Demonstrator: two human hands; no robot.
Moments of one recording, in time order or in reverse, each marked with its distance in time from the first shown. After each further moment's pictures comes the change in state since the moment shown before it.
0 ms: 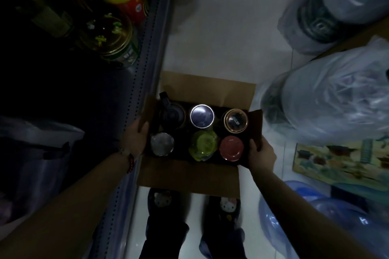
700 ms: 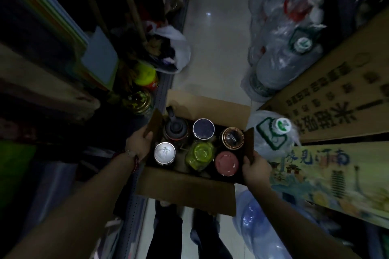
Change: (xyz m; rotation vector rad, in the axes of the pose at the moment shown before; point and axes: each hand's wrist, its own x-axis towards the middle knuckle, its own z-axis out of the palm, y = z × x) left_hand -0.218 0.225 -0.121 0.221 0.042 0.085; right_hand -0.143 -0.156 -0.244 -0.154 -0.019 -0.154
